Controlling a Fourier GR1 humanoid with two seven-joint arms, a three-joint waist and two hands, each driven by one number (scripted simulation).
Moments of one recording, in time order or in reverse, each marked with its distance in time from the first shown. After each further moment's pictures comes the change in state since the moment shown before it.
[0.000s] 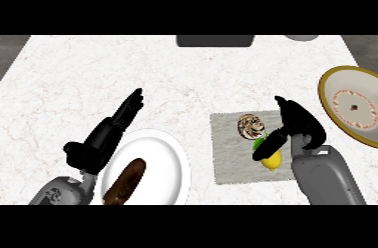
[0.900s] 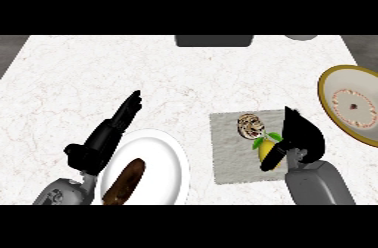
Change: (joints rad) left arm 0.026 -0.035 0.040 0.028 -0.042 -0.035 -0.024; right arm 0.108 0.031 0.019 0.016 0.289 -0.006 -0.066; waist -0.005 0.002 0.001
